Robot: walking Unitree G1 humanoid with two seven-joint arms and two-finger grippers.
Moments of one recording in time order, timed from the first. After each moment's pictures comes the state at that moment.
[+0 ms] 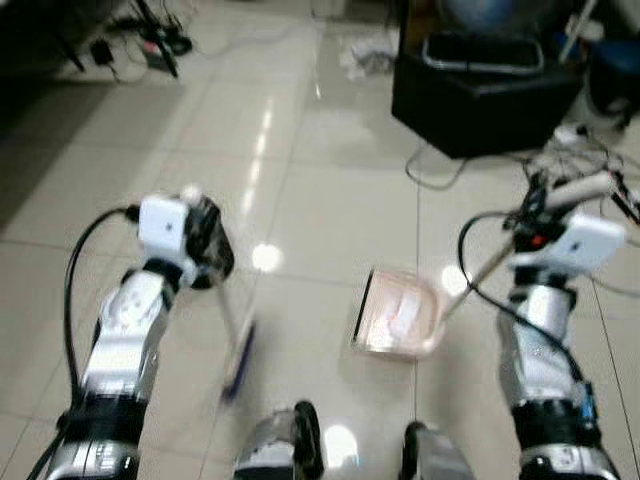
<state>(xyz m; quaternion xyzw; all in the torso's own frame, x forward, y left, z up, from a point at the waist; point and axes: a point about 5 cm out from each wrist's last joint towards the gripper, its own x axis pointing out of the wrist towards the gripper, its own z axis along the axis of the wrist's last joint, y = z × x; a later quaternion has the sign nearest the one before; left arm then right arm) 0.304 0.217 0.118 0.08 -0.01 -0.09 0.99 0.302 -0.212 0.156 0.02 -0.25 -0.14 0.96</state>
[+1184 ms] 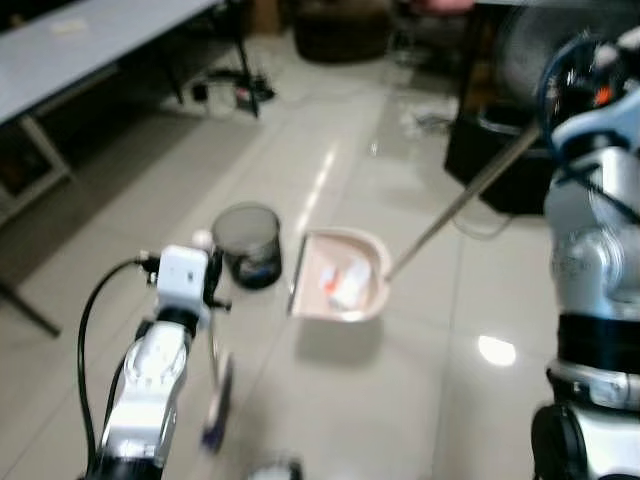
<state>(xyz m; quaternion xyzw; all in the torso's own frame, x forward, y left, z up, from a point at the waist) 0.275 0.192 0.093 0.11 0.01 -0.04 0.99 0.329 -0.216 0.291 0.14 -0.26 -0.08 0.95</state>
